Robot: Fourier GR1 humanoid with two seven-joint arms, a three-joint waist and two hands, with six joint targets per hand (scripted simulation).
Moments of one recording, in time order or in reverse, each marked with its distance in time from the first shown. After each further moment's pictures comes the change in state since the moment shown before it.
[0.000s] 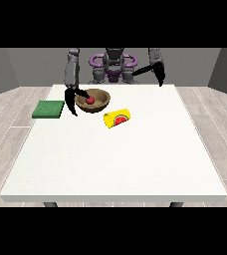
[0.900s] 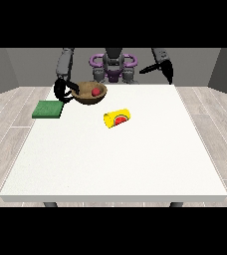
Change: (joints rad) left arm 0.057 0.102 0.123 0.083 0.081 -0.038 -0.043; right arm -0.086 -0.074 0.098 -0.044 0.098 -0.152 0.391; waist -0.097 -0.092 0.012
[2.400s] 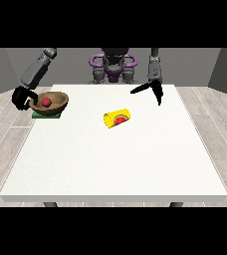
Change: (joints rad) left arm -0.049 -0.068 -0.114 -0.290 -0.105 0.156 -0.050; right arm -0.084 -0.513 -0.283 0.191 -0.178 0.377 -0.191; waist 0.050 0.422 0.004
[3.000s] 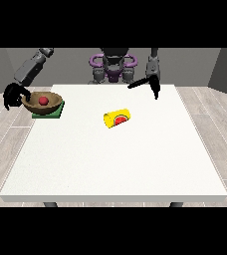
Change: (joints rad) left arm 0.072 -0.009 -0.046 -0.196 -0.024 -0.002 0.098; right arm -0.063 -0.089 -0.029 0.103 -0.008 0.059 -0.007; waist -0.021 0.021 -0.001
